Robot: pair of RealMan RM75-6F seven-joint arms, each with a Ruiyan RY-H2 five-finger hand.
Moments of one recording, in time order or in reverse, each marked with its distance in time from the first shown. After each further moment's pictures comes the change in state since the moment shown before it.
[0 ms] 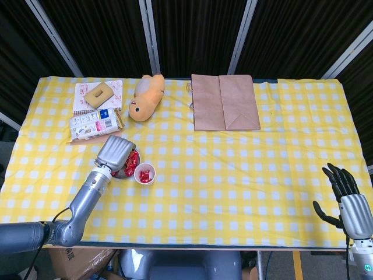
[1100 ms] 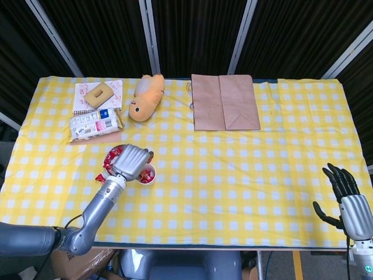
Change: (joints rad) left arm -0.028 -0.066 0.000 -0.050 0.004 0.033 0.027; right arm -0.003 0.001 -0.002 0.001 -0.013 0.017 0.009
